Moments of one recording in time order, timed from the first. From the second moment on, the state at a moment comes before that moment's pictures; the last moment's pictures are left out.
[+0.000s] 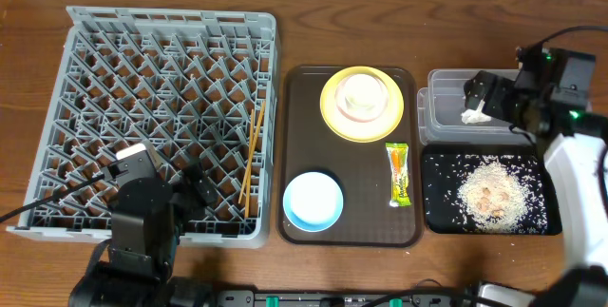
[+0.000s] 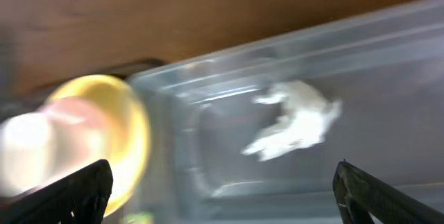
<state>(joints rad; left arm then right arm) -0.23 0.57 0.86 -0.97 -0.30 -0.51 -0.20 1.42 1.10 -0.58 -0.29 0.17</state>
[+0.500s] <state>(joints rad) -0.23 0.57 0.86 -0.97 -0.30 -0.51 0.44 1.31 1.12 -0.93 -0.20 0.18</state>
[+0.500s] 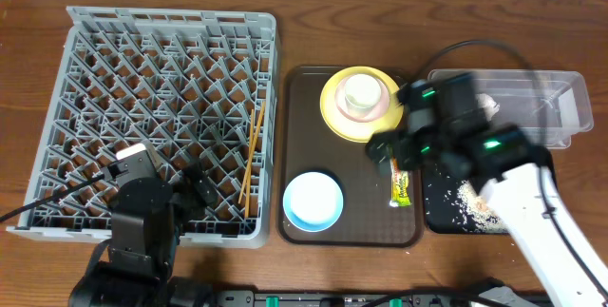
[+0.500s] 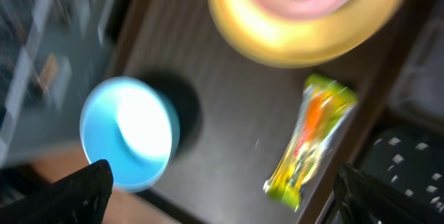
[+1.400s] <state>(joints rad) -0.23 0.57 0.86 -0.97 -0.30 -0.51 0.75 1.67 1.12 -0.99 0.27 0.57</state>
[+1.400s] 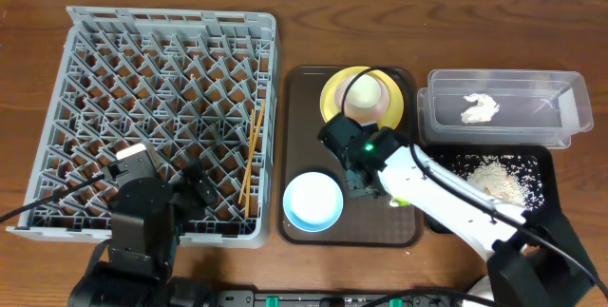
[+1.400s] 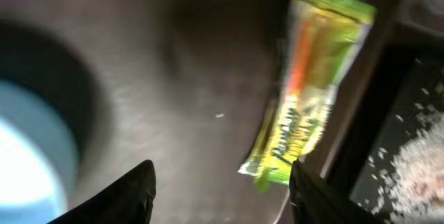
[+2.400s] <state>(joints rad) -0.23 0.57 0.86 -0.97 -0.30 -0.51 0.63 1.89 1.12 -0.98 0.33 0.67</state>
